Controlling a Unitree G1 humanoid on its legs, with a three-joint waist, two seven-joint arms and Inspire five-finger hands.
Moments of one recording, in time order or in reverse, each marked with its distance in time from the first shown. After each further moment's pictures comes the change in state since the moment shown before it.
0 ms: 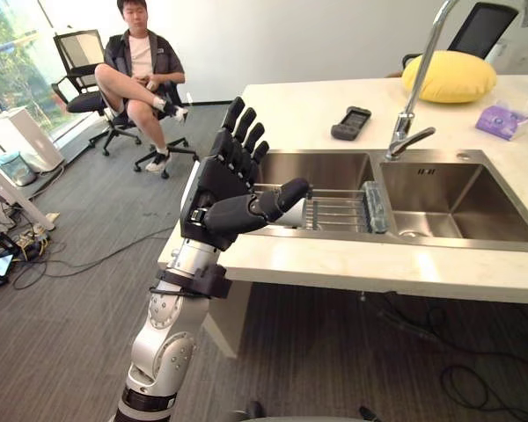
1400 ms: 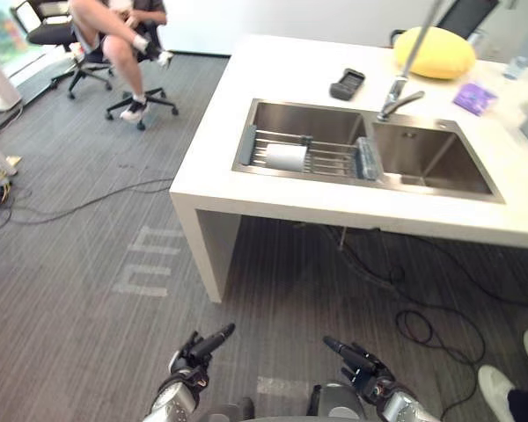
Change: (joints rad) left arm 0.112 -0.078 0.243 1.235 -0.021 -0.076 0.120; right arm -0.252 -0.031 0.205 -0.038 -0.139 -0.077 0.009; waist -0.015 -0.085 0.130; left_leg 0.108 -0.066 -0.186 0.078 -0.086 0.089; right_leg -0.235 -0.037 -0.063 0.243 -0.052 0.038
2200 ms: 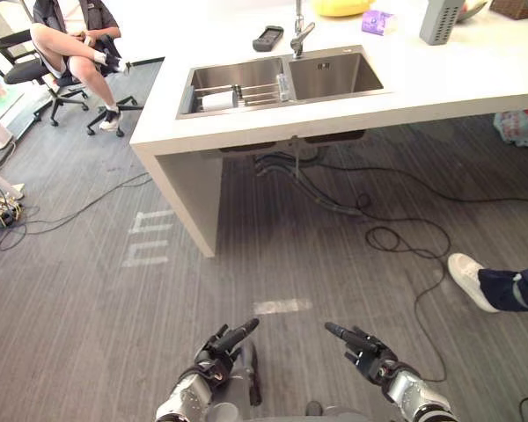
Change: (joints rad) left arm -0.070 -0.072 -0.023 0.069 0.011 0.172 -0.168; right arm -0.082 -0.100 0.145 -0.054 0.040 0.036 0.032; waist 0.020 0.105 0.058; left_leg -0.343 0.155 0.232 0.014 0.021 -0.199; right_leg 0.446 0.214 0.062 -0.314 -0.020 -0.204
